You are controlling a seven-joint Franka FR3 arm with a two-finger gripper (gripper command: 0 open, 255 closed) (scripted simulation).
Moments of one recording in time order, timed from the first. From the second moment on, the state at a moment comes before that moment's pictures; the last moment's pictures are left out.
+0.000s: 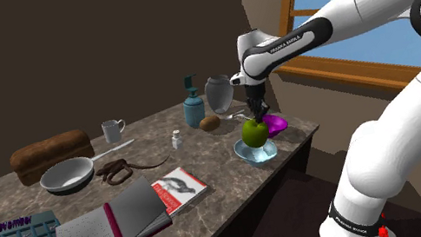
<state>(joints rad) -0.01 -0.37 -0.30 -2.45 -0.26 1.98 -1.19</state>
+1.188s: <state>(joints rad) -0.01 -0.37 -0.30 -2.44 -0.26 1.98 -1.19</state>
